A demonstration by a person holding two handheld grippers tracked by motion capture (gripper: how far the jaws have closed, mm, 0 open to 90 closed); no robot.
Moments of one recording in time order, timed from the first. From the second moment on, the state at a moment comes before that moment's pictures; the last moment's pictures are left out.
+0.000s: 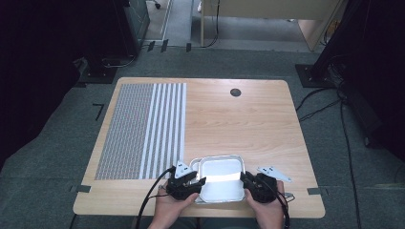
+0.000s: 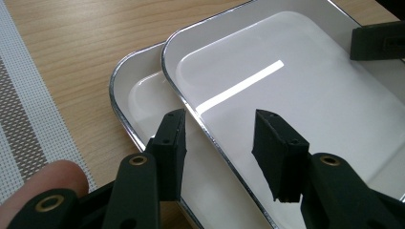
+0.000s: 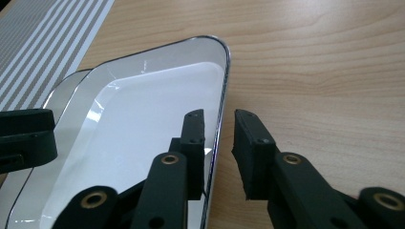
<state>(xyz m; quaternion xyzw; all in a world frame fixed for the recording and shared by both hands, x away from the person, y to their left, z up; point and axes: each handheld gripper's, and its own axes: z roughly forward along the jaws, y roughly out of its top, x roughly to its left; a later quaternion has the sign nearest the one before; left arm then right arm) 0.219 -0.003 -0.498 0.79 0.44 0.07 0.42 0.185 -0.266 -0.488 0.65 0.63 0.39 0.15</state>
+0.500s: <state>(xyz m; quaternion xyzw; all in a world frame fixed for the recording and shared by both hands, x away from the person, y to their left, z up) 0.228 -0.009 -0.501 0.78 0.47 0.06 0.41 0.181 -0.270 -0.492 0.68 0.59 0.42 0.12</state>
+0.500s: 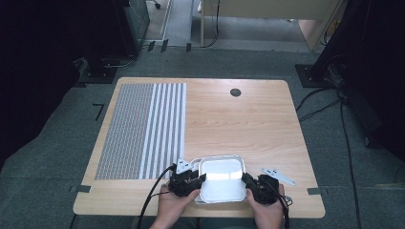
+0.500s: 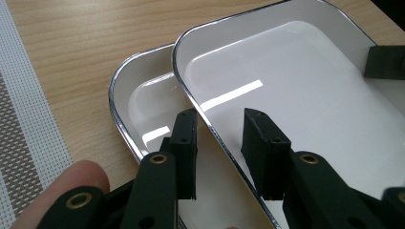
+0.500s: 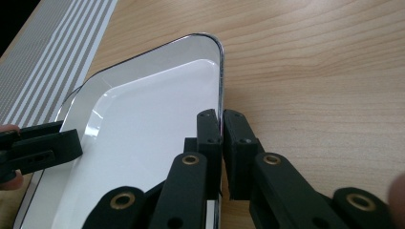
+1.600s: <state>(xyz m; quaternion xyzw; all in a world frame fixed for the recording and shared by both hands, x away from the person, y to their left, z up) 0.252 0.037 -0.462 0.77 0.48 0.12 0.40 0.219 -0.227 -0.474 0.68 0.58 0.43 0.08</state>
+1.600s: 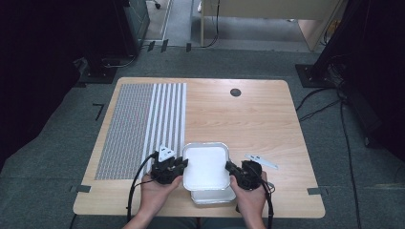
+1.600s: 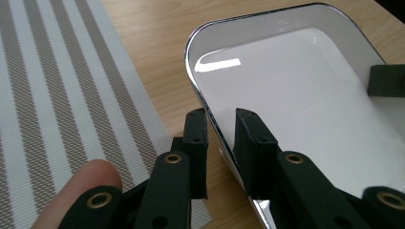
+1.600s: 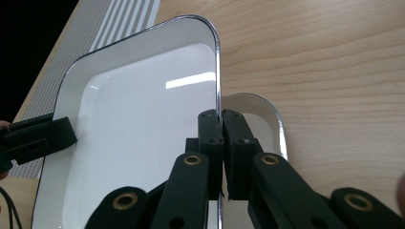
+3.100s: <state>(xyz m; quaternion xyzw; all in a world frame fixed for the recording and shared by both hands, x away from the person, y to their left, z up) 0.333 0.183 -0.439 0.71 0.56 0.18 0.38 0.326 -0.067 -0.463 0.66 0.62 0.41 0.03</state>
